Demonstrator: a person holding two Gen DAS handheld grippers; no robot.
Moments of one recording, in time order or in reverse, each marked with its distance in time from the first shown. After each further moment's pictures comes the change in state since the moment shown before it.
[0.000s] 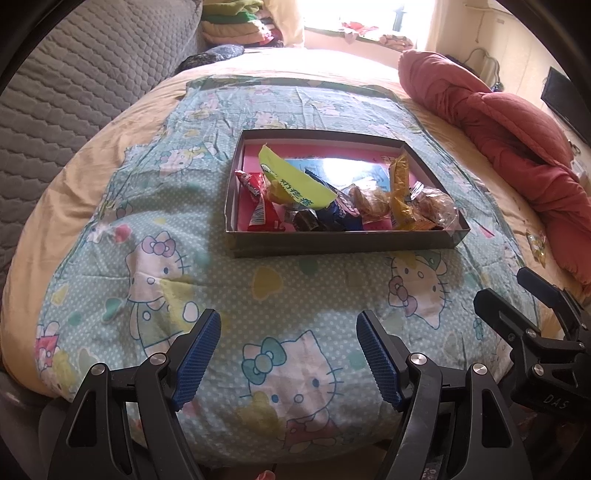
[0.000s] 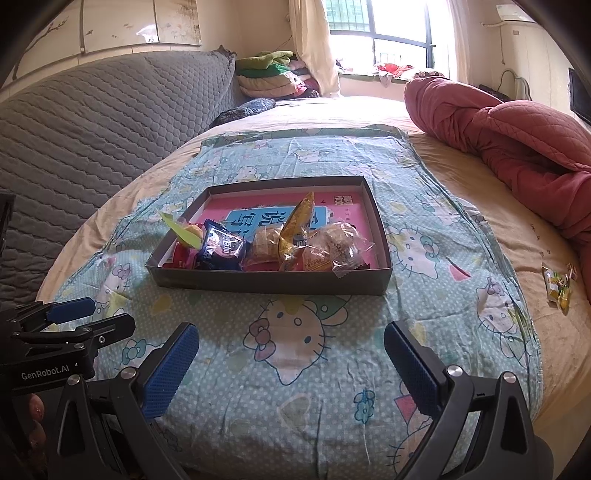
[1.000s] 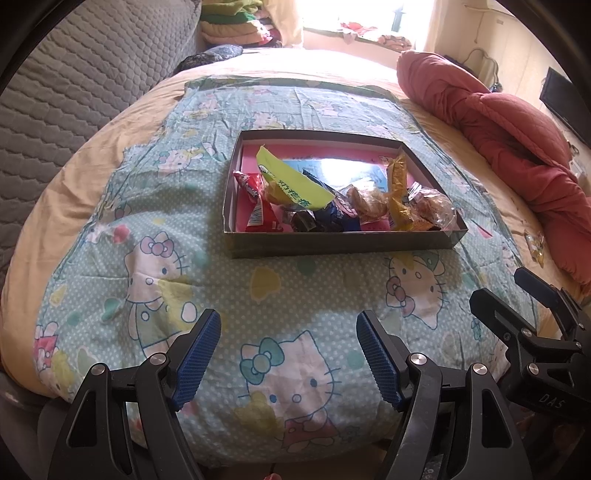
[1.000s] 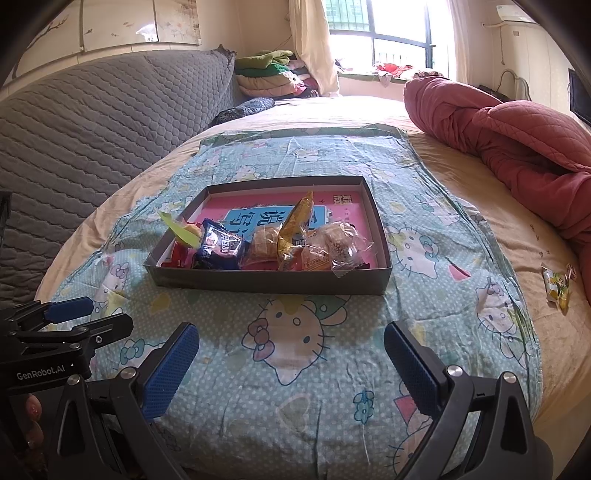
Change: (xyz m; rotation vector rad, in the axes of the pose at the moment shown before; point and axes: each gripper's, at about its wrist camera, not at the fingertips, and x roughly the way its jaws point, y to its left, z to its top) left arm 0.001 -0.002 -0.001 0.002 0.000 -0.004; right arm 0.002 0.000 -0.001 -0.004 0.001 -0.006
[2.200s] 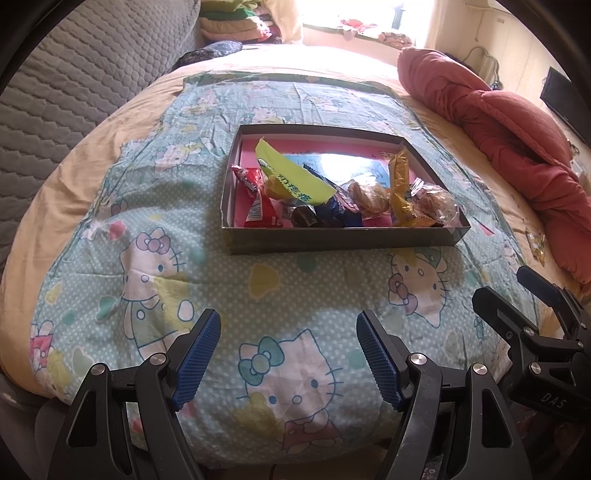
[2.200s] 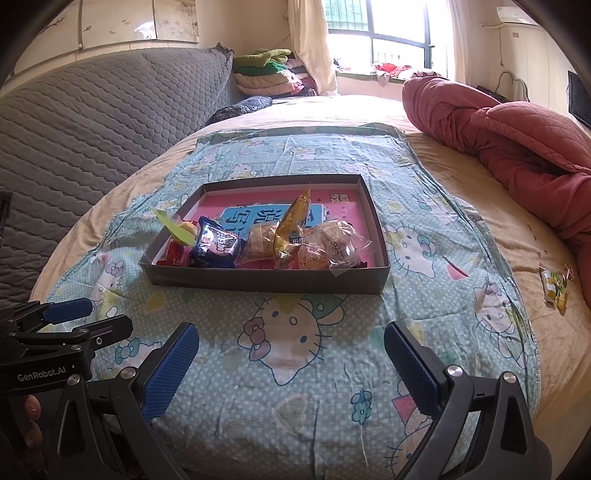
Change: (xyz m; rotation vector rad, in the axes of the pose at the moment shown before) left arm 0.007 0.001 0.000 -0.007 0.014 -0.013; right arm 0.003 -0.001 -0.001 0.001 0.007 -0.014
